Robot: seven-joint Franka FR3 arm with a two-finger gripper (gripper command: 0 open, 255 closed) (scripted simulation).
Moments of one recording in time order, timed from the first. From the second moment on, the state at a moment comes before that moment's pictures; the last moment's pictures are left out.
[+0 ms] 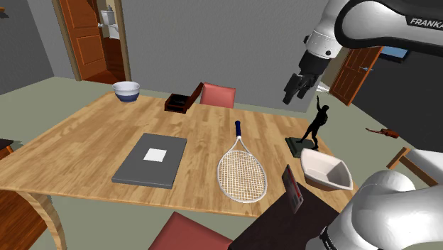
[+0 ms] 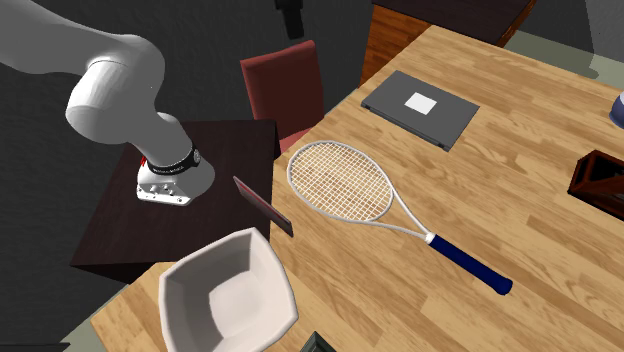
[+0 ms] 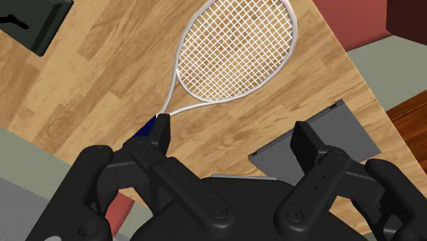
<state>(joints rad) -0.01 -0.77 -0.06 -2.30 -0.08 1.69 -0.04</state>
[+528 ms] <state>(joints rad) -0.07 -0.79 -0.10 -2.48 -0.10 1.81 0.04</state>
